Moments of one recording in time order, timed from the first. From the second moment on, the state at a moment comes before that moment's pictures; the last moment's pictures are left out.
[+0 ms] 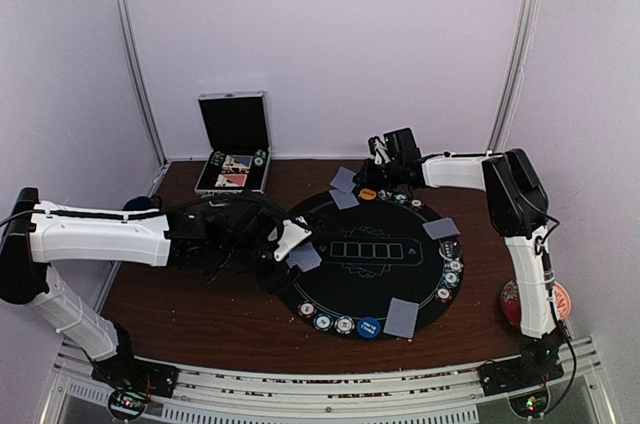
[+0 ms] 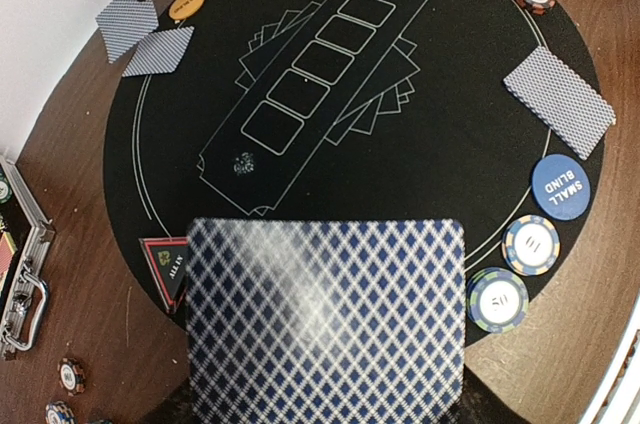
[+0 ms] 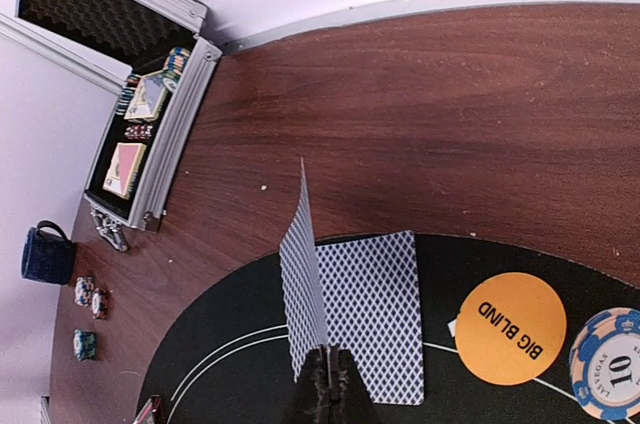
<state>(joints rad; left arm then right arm) -1.08 1.47 1.01 -0.36 -0.18 0.09 0.44 2.29 1.75 -0.05 -0.31 0.53</state>
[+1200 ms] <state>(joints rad) -1.08 1.47 1.01 -0.36 -0.18 0.09 0.43 2.36 1.77 -0.12 -0.31 0.53</state>
